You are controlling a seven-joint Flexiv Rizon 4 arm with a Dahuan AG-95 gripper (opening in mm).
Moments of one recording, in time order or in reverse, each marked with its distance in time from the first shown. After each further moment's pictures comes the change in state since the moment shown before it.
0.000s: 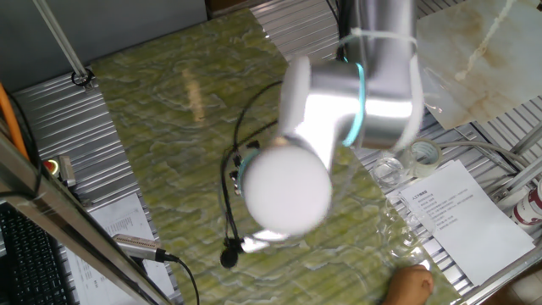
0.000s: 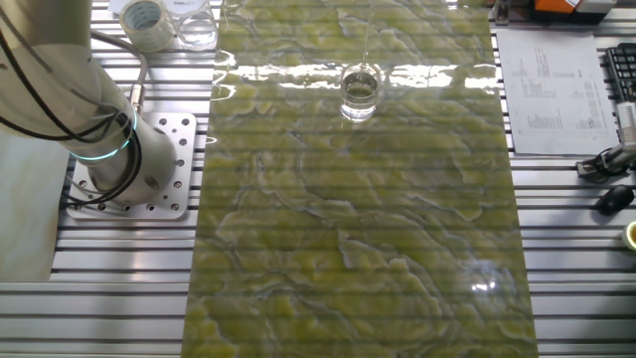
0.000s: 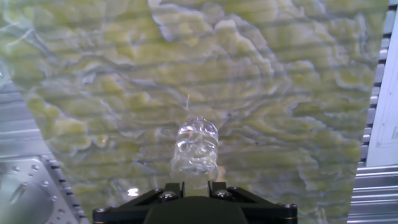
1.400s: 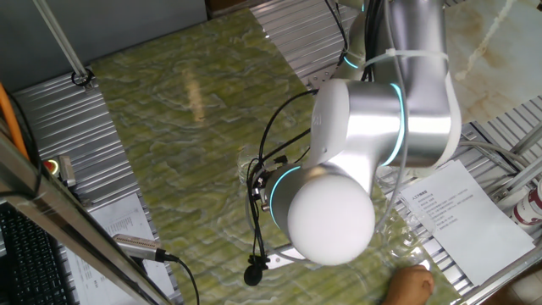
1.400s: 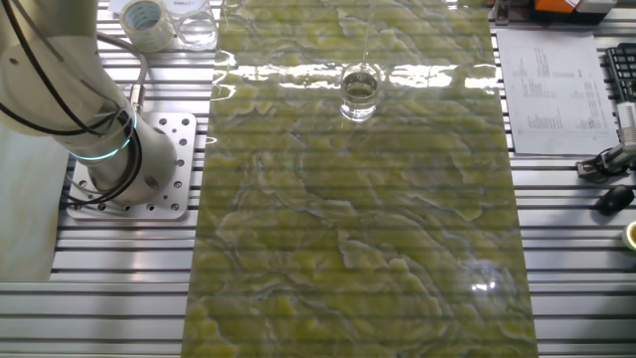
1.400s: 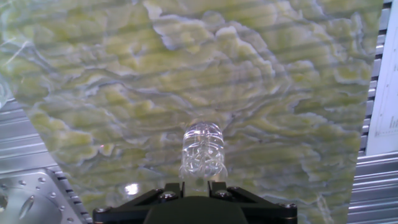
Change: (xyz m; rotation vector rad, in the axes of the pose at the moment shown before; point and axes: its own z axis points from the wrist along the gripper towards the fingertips) arm -0.017 0.015 -0.006 0.036 0.024 0.072
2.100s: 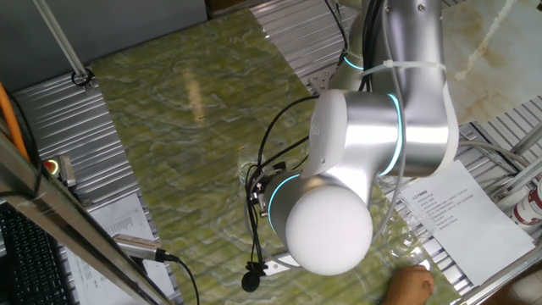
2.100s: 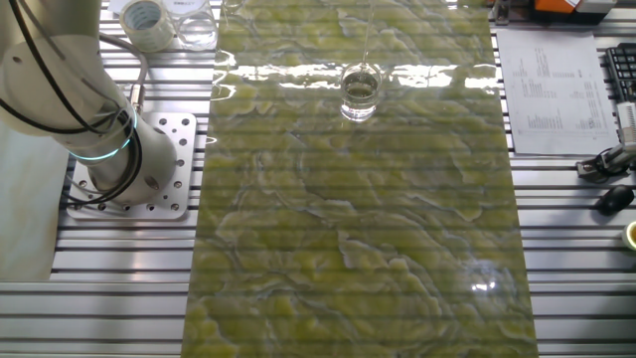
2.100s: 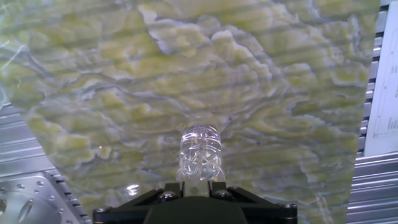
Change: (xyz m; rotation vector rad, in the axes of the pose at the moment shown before) arm -0.005 -0.002 0.006 0.003 0.010 0.022
